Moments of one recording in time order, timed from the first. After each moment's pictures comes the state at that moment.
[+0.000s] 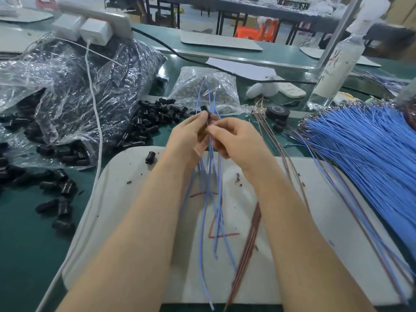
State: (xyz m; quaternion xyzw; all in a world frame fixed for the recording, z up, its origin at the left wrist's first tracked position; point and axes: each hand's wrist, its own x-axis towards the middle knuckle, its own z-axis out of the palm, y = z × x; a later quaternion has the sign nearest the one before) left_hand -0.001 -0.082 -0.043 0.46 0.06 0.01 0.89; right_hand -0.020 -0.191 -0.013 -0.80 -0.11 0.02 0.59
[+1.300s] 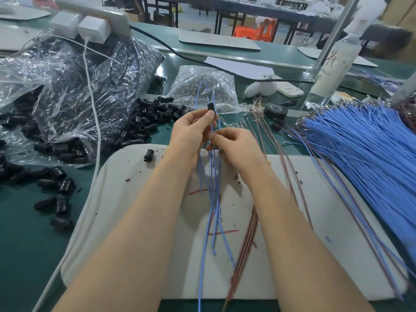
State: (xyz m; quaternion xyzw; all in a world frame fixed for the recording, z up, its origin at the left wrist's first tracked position) left_hand -0.016 -0.088 -0.026 0.57 0.06 0.05 0.82; right_hand -0.005 -0.192 -0.043 -0.79 -0.05 0.02 0.61
